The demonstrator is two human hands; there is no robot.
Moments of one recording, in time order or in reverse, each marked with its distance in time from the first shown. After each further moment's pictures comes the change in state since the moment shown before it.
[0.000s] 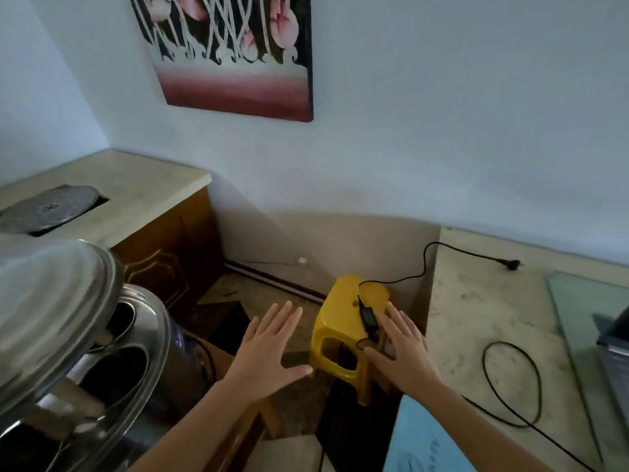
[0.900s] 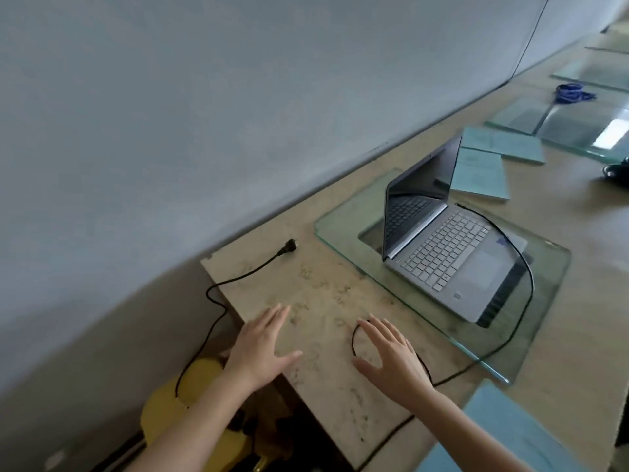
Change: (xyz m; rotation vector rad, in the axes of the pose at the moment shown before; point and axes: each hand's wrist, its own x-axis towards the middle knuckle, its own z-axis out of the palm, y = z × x) left_hand 0.377 0.219 0.106 0.009 -0.468 0.955; right_hand 0.022 0.162 -0.040 0.040 0.406 0.949
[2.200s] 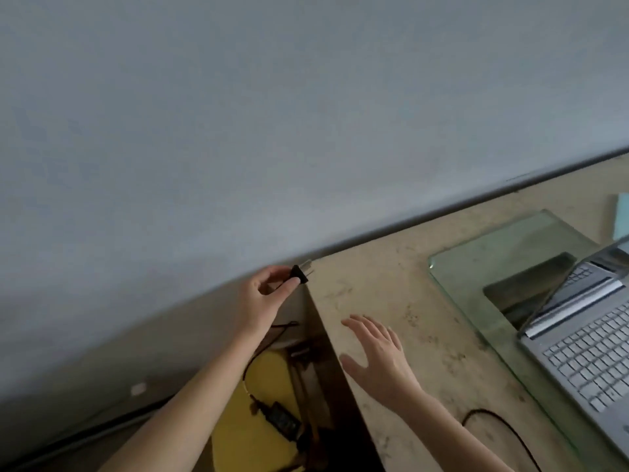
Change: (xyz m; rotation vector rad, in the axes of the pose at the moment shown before) left_hand 0.029 -0.131 -0.113 -1.016 0.759 -0.278; right_hand 0.136 -0.170 0.042 0.009 -0.144 -0.356
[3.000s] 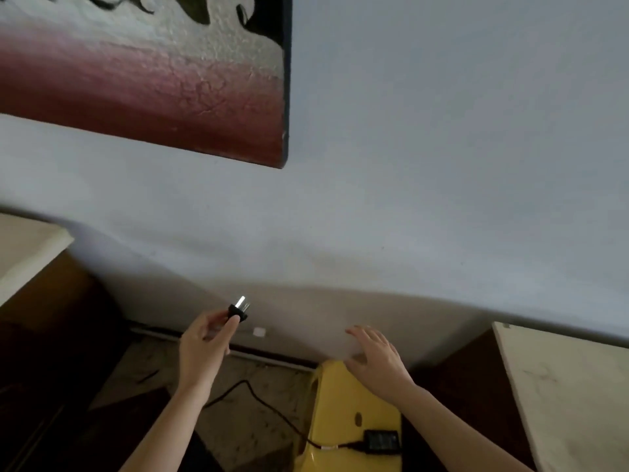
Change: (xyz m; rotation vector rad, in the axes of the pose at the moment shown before) left_hand -0.166 -0.129 -0.388 -0.110 0.772 -0.261; right_hand 0.072 -0.268 0.189 -0.184 -0.361 -0.328
